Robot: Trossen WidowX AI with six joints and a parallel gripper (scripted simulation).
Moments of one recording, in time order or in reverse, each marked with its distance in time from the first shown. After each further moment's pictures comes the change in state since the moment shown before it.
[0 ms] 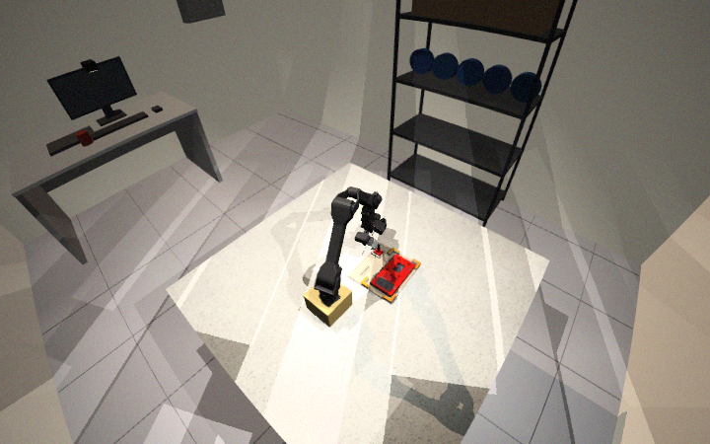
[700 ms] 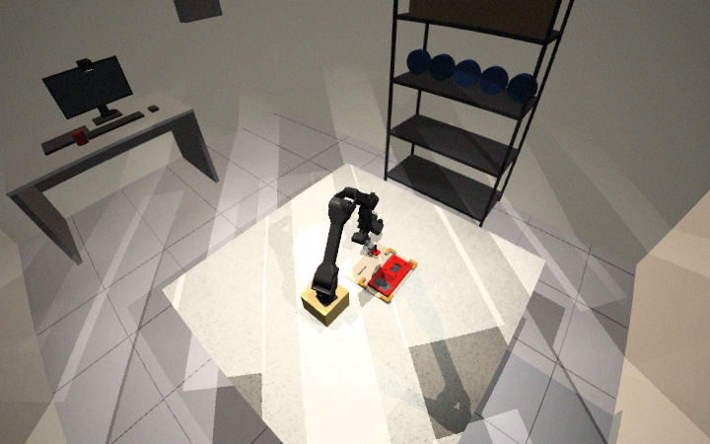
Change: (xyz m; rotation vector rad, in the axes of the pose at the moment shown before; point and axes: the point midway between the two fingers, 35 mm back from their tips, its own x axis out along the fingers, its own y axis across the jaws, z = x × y) arm 0.000 -0.003 0.000 0.001 0.000 -0.011
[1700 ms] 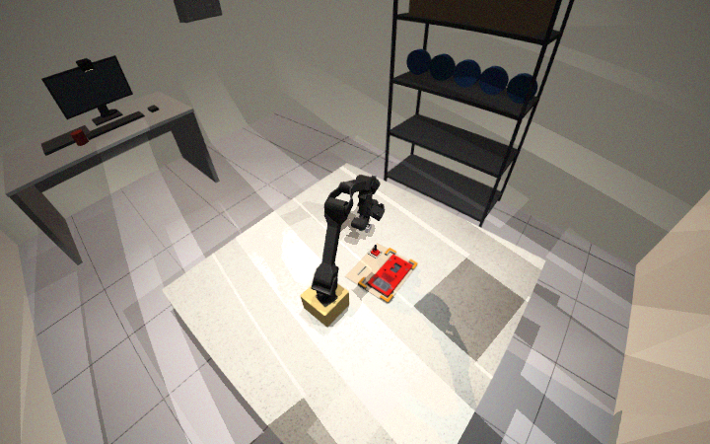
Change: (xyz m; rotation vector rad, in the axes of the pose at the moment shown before) arm -0.090 0.003 0.000 0.002 -0.001 -0.001
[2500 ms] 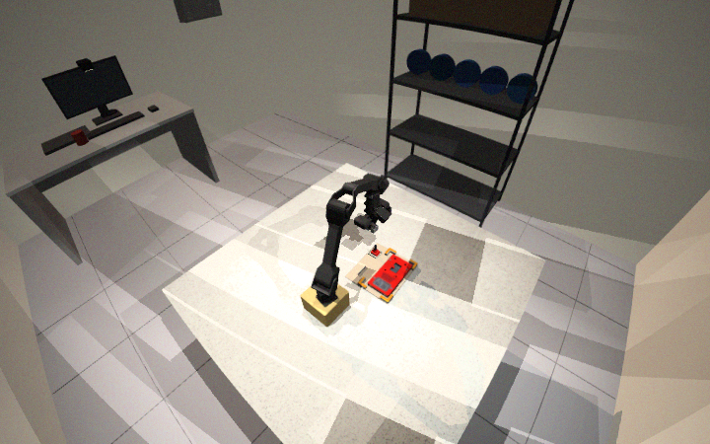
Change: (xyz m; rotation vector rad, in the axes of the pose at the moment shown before) arm -0.021 -0.008 0.036 0.284 -0.003 0.013
